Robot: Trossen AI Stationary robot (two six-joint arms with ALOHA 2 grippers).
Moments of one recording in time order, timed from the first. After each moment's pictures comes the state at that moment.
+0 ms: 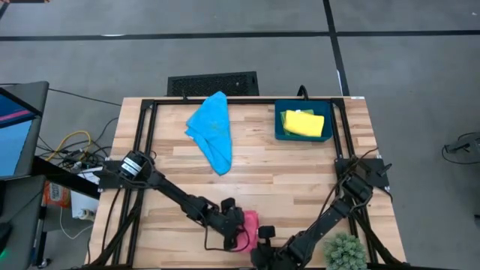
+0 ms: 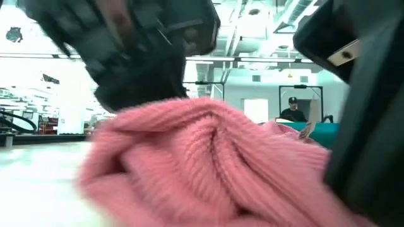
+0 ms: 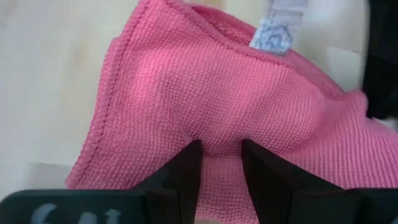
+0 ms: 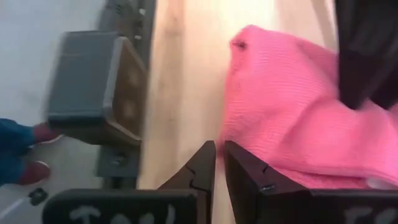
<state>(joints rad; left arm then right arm) -0.51 2.06 1.19 0.01 -0.22 -0.60 0.81 2.25 1.58 -0.39 0.45 0.61</state>
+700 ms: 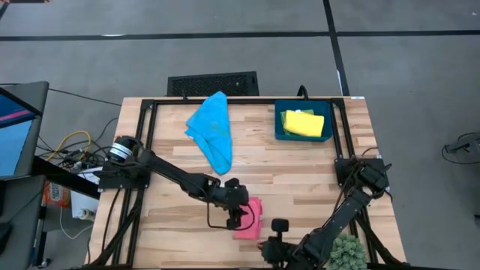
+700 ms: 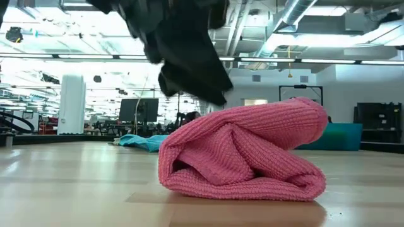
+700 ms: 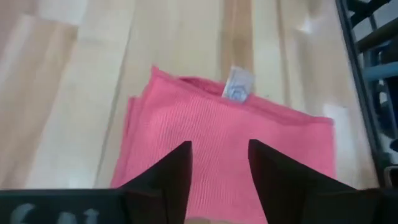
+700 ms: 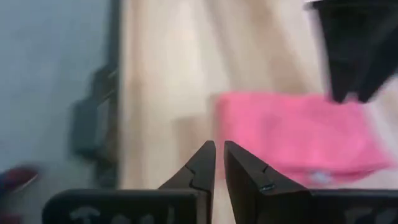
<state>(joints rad) -0.33 1.88 1.18 -0.08 -0.07 -0.46 0.85 2.08 1.58 -0.61 0.66 0.76</state>
